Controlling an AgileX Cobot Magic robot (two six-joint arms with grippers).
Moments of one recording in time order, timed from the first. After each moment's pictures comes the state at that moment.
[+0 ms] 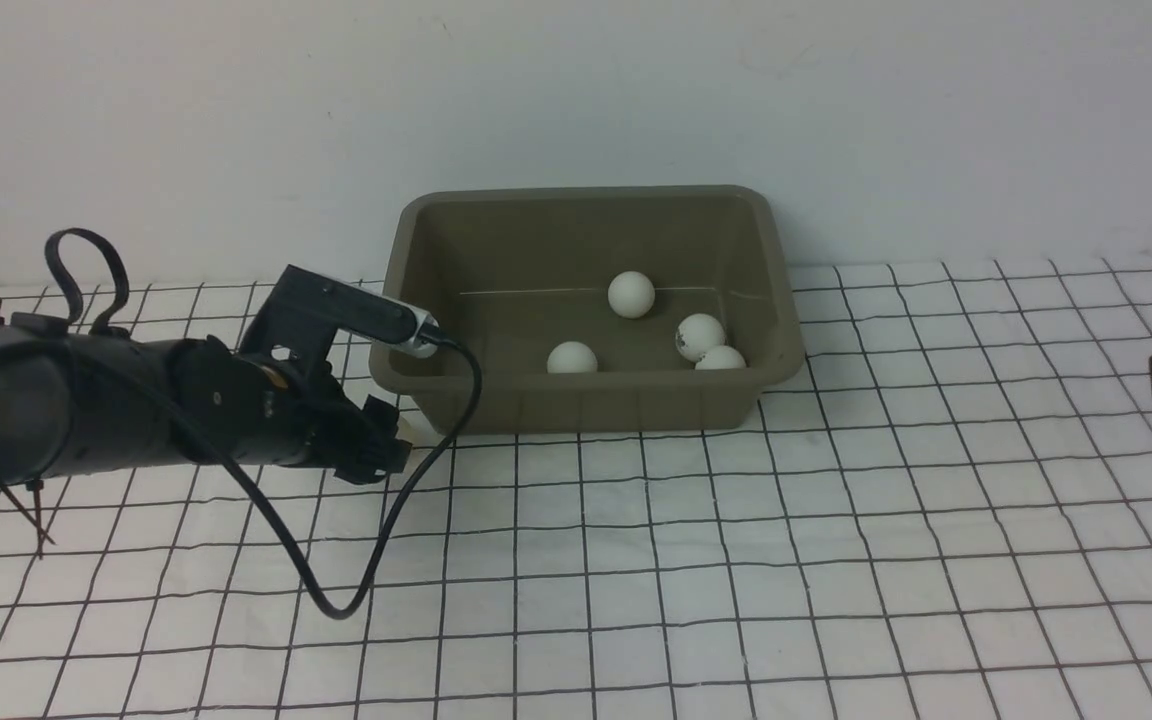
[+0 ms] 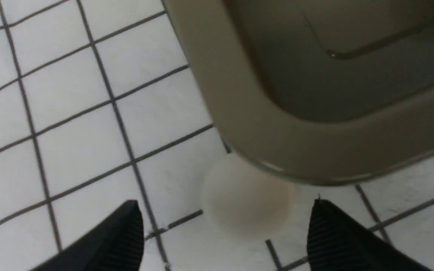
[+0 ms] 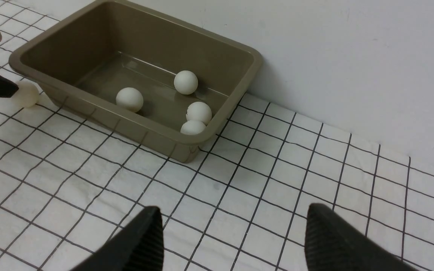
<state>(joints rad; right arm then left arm) 0.08 0.74 -0.77 0.46 0.71 -0.65 -0.24 1.82 -0.94 -0.26 0.02 0.39</state>
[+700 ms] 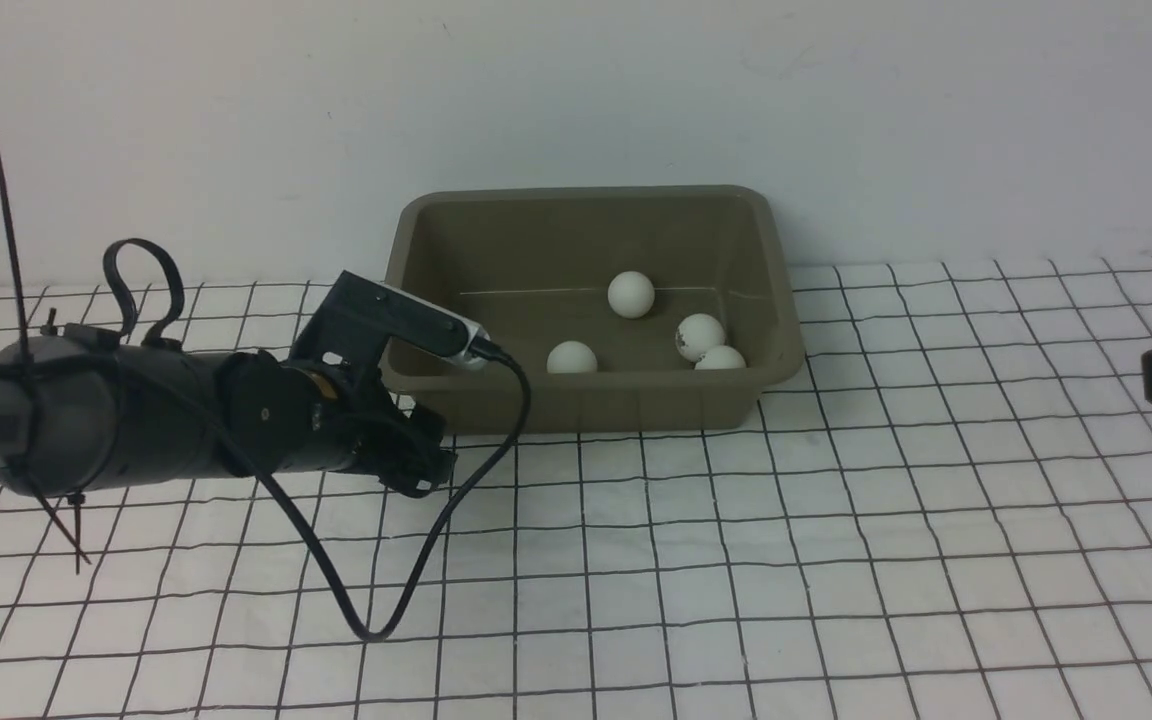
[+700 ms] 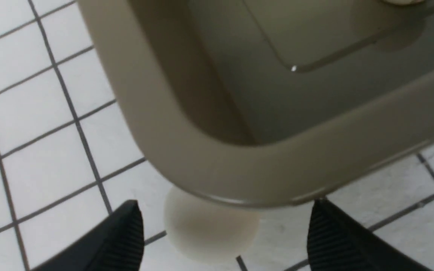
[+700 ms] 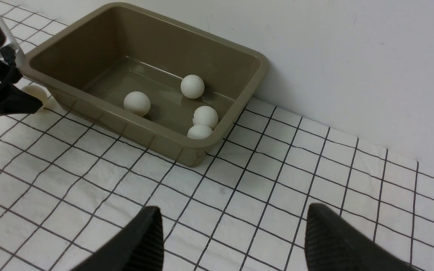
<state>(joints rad) 0.08 0.74 -0.77 0.51 0.71 -0.70 -0.28 1.85 -0.94 -0.26 -0.02 0.39</state>
